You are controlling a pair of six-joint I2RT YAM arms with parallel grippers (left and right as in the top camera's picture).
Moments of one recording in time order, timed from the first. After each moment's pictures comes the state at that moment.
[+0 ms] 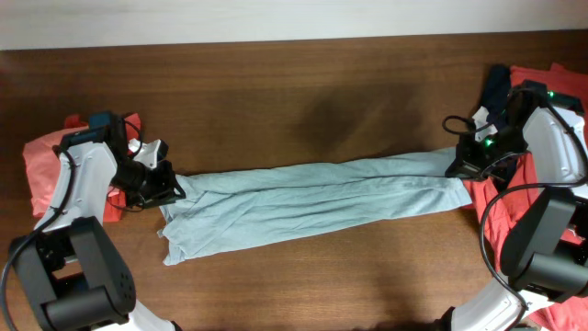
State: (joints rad) left arm 0.24 1.81 1.30 -1.13 0.37 0.06; right arm -0.35 1.90 1.52 -1.31 -0.37 -0.08
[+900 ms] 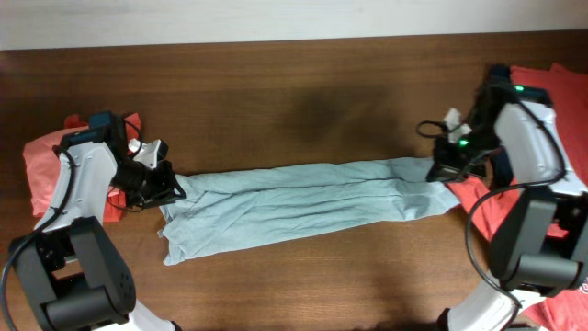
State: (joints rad) left arm 0.24 1.81 1.30 -1.13 0.37 0.06; right arm -0.17 1.90 1.52 -1.34 -0.31 -0.06
